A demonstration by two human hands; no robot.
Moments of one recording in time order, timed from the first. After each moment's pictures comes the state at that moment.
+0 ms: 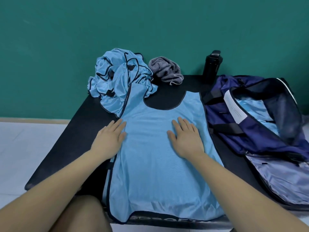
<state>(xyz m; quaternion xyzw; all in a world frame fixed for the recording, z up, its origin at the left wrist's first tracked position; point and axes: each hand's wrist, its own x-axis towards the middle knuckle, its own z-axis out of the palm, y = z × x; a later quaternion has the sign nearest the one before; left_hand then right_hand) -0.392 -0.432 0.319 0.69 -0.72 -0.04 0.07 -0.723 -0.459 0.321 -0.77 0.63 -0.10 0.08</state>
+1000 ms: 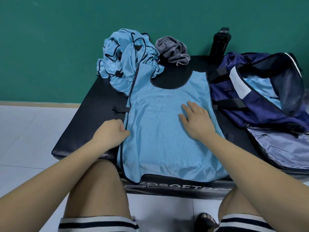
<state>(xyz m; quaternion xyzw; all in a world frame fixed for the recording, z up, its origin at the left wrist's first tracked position) -0.403 -0.336 0.361 0.75 -0.63 -0.16 0.10 -0.747 -0.423 0.321 -0.78 0.61 -0.11 0.06</state>
